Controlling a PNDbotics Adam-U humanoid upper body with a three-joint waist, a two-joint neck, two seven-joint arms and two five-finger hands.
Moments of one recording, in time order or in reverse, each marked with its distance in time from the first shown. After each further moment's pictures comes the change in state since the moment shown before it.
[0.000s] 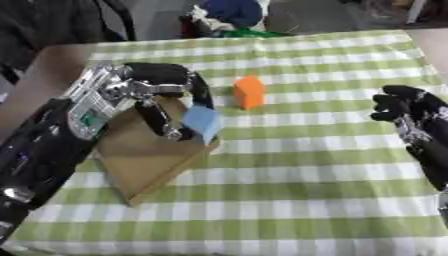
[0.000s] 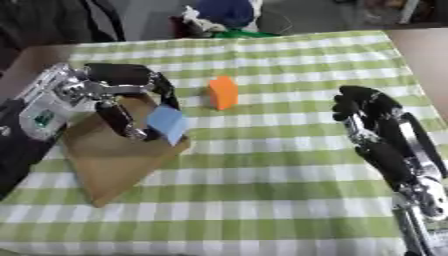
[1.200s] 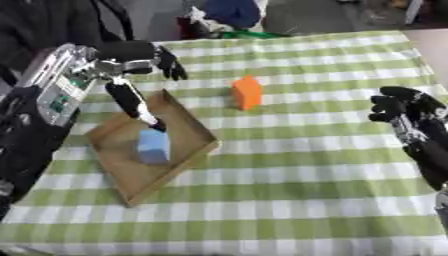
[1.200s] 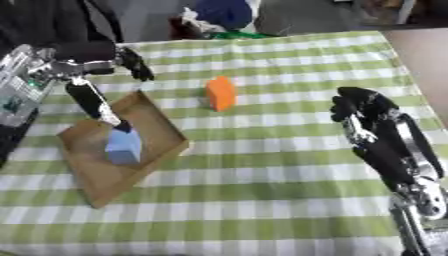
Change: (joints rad) left arm -0.140 -0.075 0.107 0.122 -0.096 0.057 0.061; right arm 0.007 -0.001 -0.004 0.005 0.001 -0.003 -0.003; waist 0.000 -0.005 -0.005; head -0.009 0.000
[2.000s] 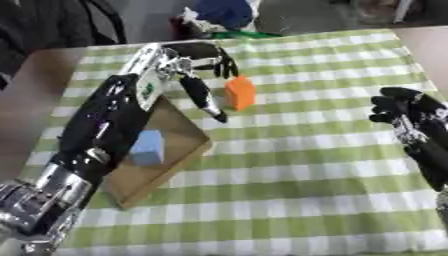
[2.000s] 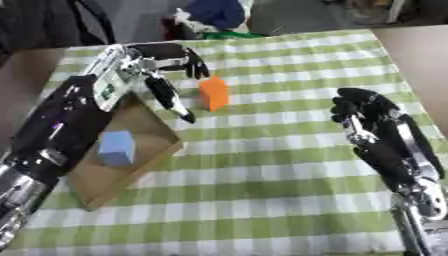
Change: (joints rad) left arm -0.211 -0.273 0.017 0.405 -0.310 0.022 0.088; right arm -0.001 0.001 0.004 0.000 -0.001 0.003 0.006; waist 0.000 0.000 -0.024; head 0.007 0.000
